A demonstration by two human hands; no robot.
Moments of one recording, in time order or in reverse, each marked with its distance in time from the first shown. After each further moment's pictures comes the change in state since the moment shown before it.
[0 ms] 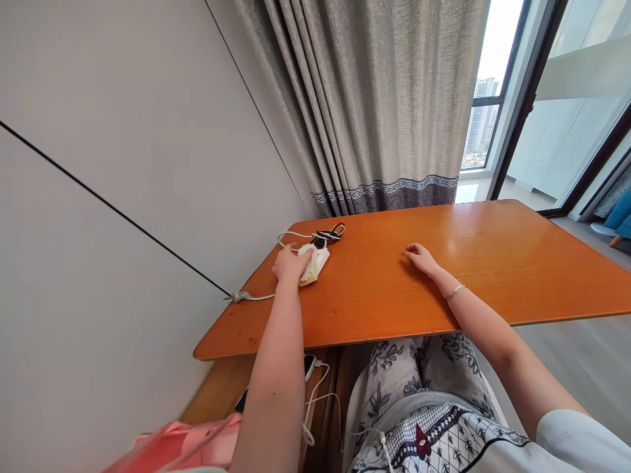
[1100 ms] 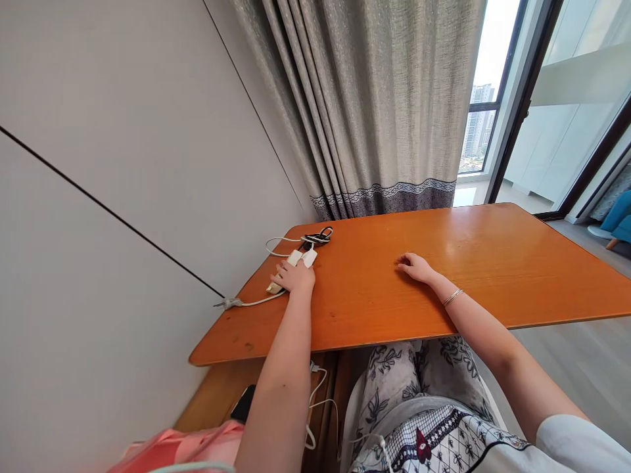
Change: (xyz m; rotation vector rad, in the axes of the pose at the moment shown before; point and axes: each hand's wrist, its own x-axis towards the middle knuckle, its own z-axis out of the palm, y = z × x) left_hand -0.016 -0.006 0.042 0.426 0.033 -0.020; right_hand -0.016 -0.018 0.002 -0.425 -0.196 -0.146
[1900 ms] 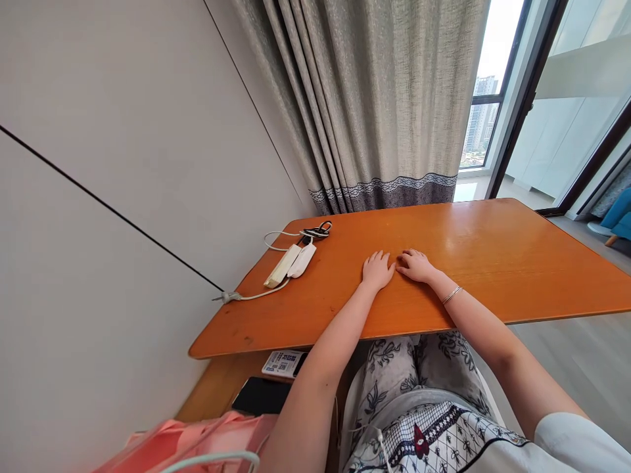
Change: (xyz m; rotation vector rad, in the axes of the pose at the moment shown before) left_hand -0.126 0.137 0.012 -0.151 -0.203 0.804; right_hand -0.011 -0.002 0.001 -0.454 -0.093 -0.066
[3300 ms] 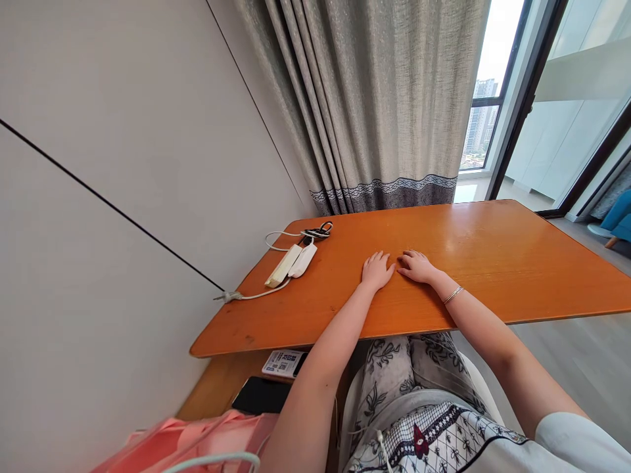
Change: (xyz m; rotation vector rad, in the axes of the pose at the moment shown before) left_hand 0.002 -0.007 0.004 -0.064 -0.005 -0.006; right_hand -0.003 0.004 -0.001 -0.070 -0.027 -0.055
